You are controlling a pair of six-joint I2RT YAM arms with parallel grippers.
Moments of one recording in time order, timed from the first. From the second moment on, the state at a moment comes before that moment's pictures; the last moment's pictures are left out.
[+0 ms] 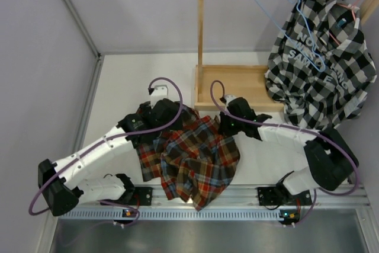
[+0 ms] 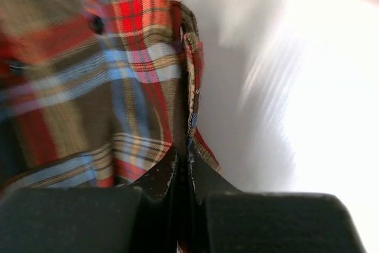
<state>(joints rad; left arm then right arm) -0.89 1.13 1.04 -0.77 -0.57 -0.71 0.65 1.47 0.74 -0.14 -0.15 0.37</state>
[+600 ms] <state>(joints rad) -0.72 1.14 0.99 -0.35 -0.22 -0.61 0.65 0.50 0.51 -0.02 -0.14 0.26</state>
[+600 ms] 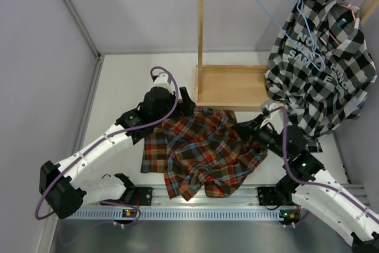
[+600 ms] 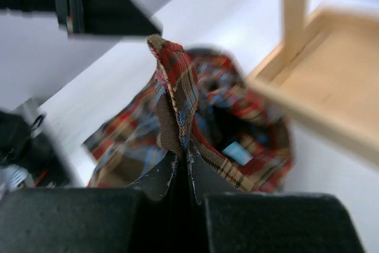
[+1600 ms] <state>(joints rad) -0.72 1.17 0.77 -0.25 0.00 -0.67 0.59 1.13 0.60 -0.25 0.04 0.44</state>
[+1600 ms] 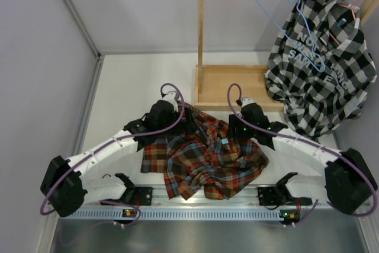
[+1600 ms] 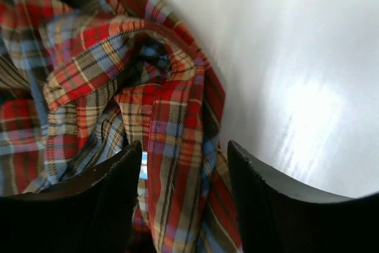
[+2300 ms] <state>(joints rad) -0.76 1.31 0.99 -0.27 0.09 -0.46 0.59 0.96 0.65 -0.13 -0.15 0.27</state>
